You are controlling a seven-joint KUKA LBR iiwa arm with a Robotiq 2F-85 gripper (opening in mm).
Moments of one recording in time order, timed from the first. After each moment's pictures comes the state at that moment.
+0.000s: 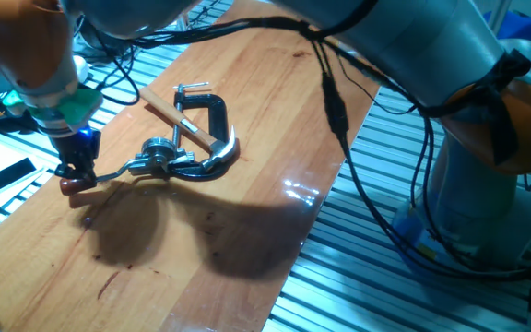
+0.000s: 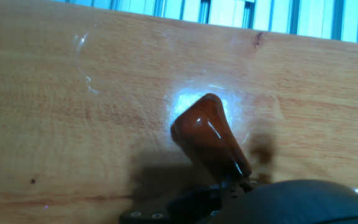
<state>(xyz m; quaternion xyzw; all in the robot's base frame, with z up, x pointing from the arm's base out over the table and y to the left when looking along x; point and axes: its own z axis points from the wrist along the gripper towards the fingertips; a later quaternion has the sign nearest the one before) 0.703 0.223 0.082 -0.09 0.99 0.00 0.07</state>
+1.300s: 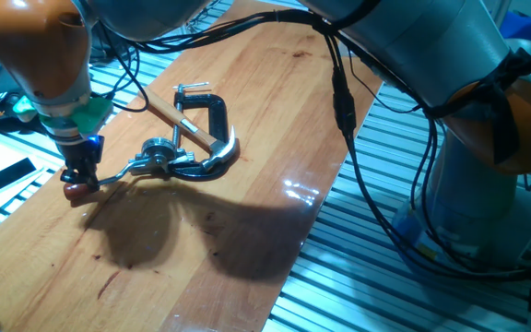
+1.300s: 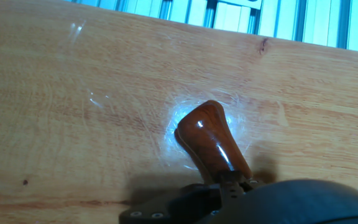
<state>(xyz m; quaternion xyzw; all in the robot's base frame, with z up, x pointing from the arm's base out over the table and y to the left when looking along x) 0.704 0.223 0.068 -0.10 0.99 0.00 0.09</state>
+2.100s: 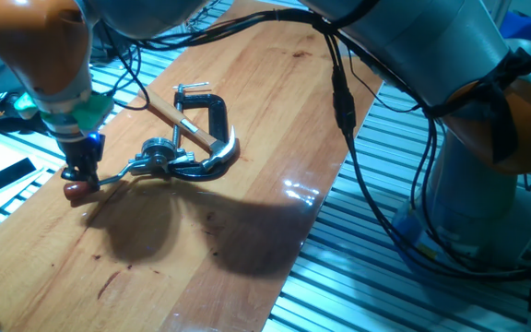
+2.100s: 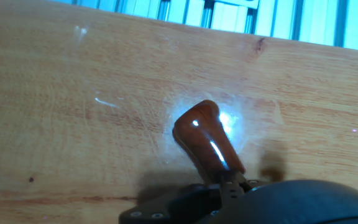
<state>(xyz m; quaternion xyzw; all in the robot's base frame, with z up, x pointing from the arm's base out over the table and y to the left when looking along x) 0.703 0.217 0.082 -0.09 0.99 0.01 0.08</state>
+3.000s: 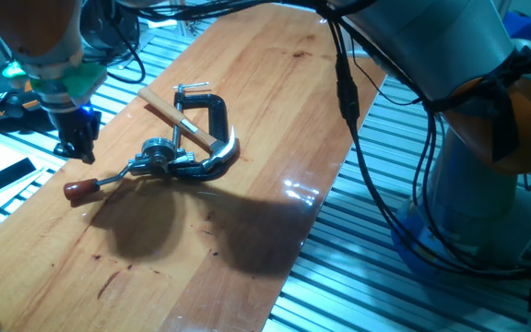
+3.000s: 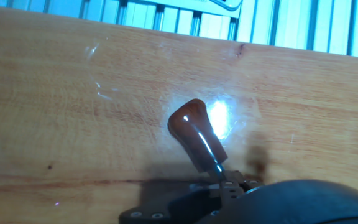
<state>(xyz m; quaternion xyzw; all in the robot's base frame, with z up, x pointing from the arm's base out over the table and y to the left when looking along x) 0.695 0.210 0.133 -0.09 0.99 0.00 0.07</state>
